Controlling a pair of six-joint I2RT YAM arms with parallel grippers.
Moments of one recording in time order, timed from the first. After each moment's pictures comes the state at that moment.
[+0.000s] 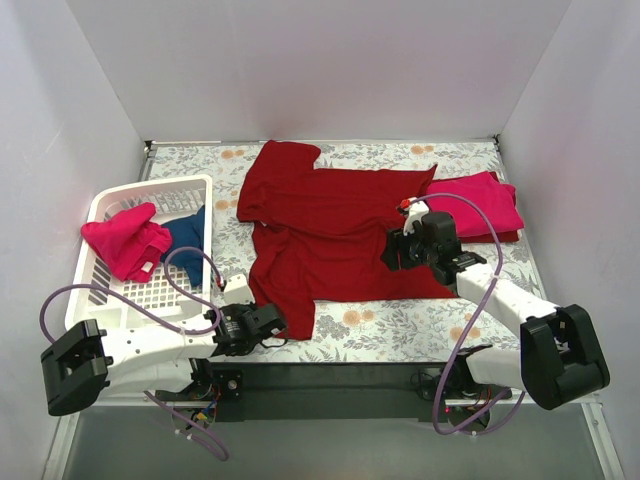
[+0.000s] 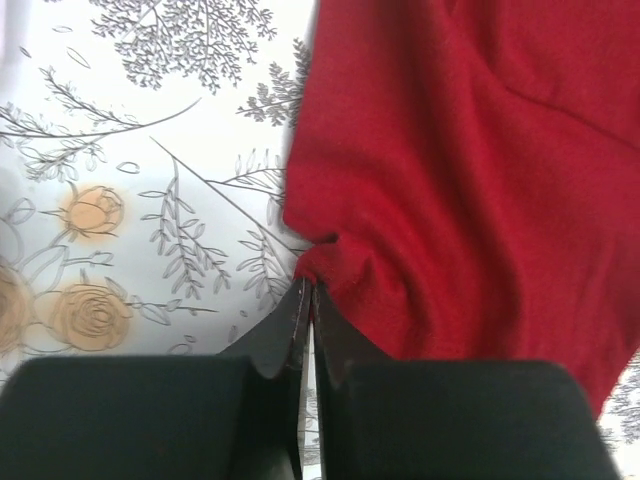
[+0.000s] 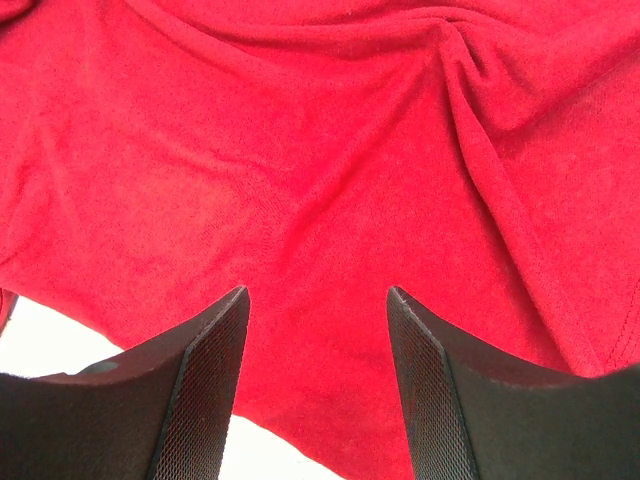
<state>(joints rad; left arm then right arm) -1.12 1.03 0.41 -0.67 -0.69 -1.35 0.38 1.24 0.61 -0.03 -0.23 0.10</state>
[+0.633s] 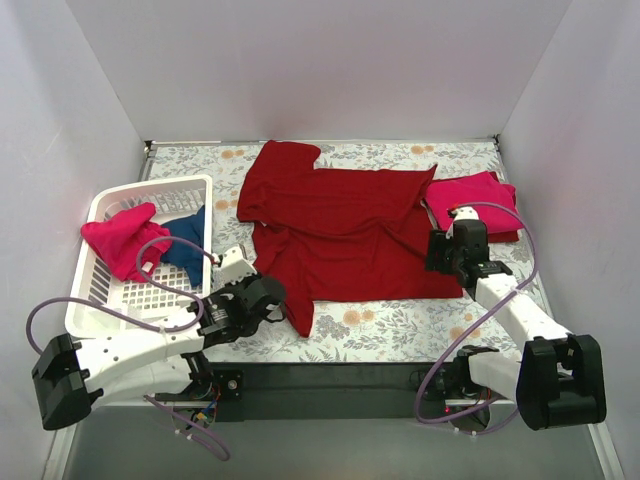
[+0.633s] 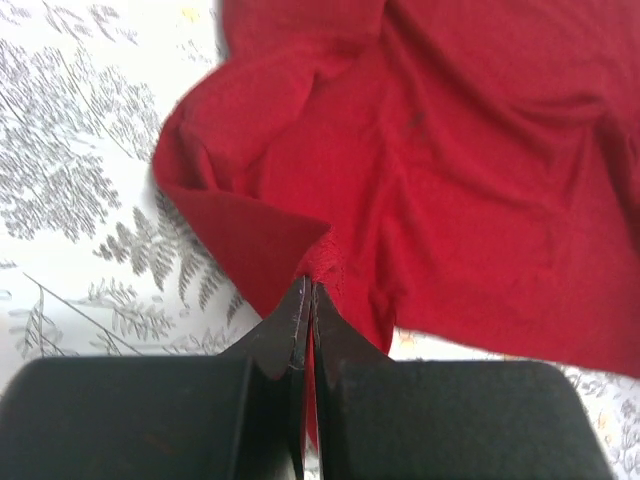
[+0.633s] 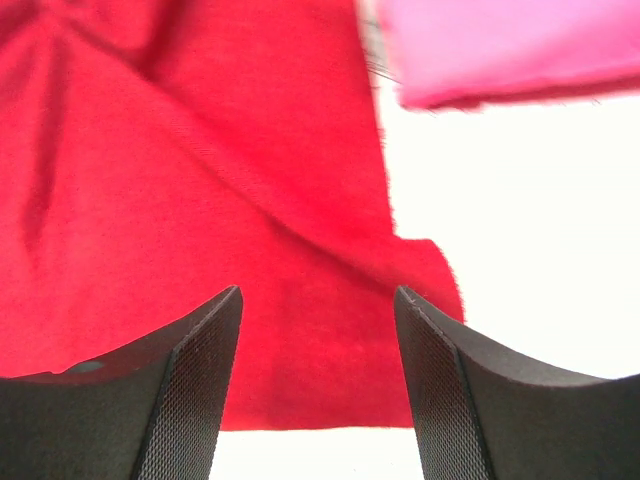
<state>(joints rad) -1.06 0.95 0.57 -0.51 -0.81 -1.23 0.17 1.12 0.56 -0.20 0.05 0.17</state>
